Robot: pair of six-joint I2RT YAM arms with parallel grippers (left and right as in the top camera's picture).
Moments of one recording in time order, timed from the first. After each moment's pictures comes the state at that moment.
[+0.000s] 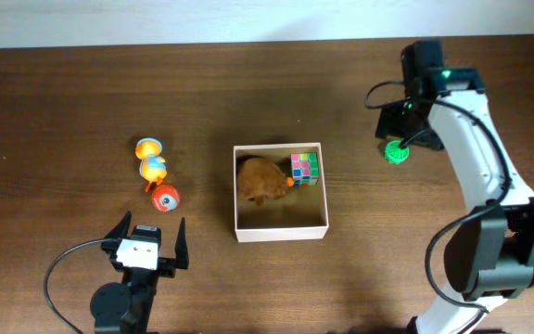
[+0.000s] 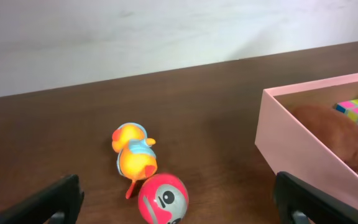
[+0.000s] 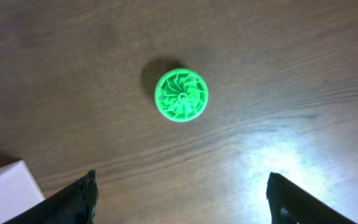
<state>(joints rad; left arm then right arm) 0.00 0.01 0.07 -0.22 0.11 0.11 0.03 1.89 1.64 -1.11 0.15 0.34</state>
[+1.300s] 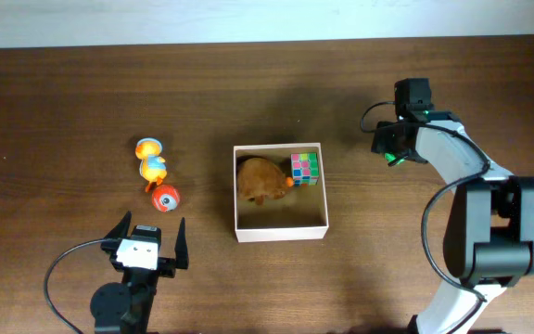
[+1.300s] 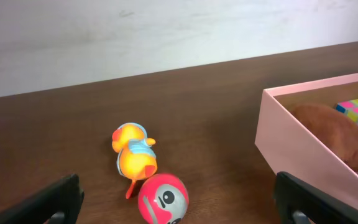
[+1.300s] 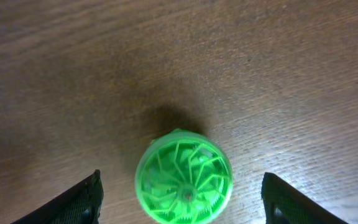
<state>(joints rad) 0.00 0.01 0.07 -0.22 0.11 0.11 -0.01 1.97 1.32 -0.58 0.16 0.28</state>
